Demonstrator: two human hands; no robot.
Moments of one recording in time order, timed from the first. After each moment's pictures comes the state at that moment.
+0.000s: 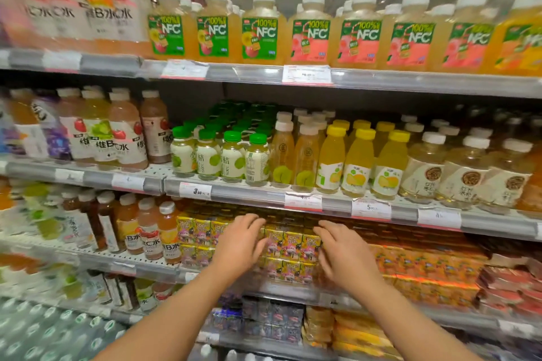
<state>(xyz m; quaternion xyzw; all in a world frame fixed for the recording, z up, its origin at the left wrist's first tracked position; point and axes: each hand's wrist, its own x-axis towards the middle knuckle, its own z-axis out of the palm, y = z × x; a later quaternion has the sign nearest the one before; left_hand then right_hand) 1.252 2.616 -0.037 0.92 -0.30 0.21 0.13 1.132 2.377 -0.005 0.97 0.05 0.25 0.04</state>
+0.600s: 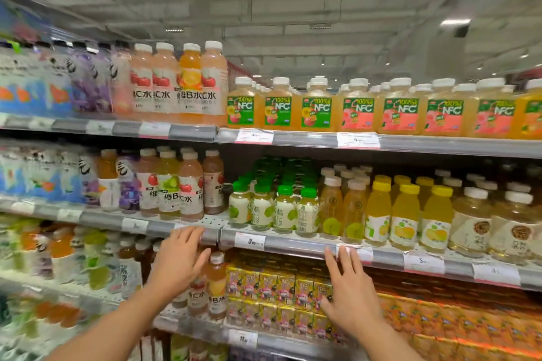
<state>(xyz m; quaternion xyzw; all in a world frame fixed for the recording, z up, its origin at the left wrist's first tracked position) 1.299 2.853 0.039 0.93 -0.17 0.30 0.08 1.183 2.483 0.003 0.98 -0.06 0.18 0.02</state>
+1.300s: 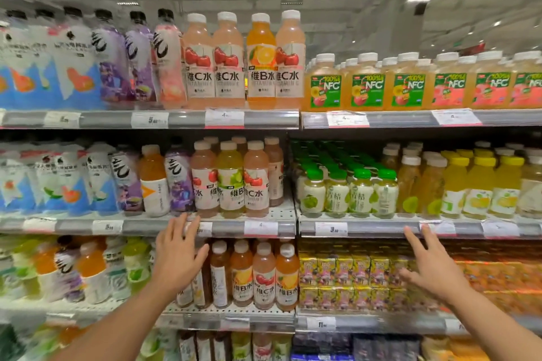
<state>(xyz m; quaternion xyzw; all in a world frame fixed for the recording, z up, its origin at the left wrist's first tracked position) 1.429 3.052 0.015 0.95 -0.17 0.24 0.09 1.201 2.553 0.015 0.96 -0.24 0.15 0.02</state>
